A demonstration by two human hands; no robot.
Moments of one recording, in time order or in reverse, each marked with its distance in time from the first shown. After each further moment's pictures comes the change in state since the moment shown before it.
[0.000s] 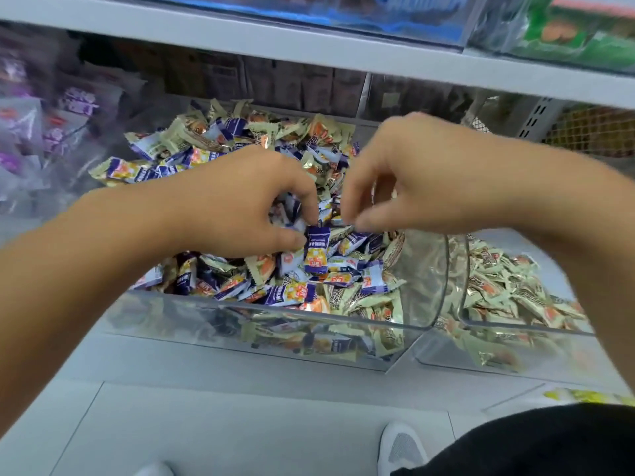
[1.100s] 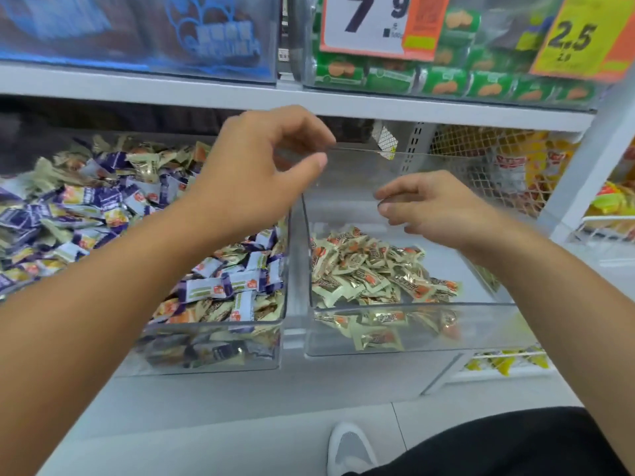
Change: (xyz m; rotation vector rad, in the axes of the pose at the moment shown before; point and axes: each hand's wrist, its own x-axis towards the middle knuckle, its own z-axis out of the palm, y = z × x) left_hand 0.089 0.109 0.026 -0.379 0.579 0.083; right_hand -0.119 0.128 0.027 0.618 0.427 0.630
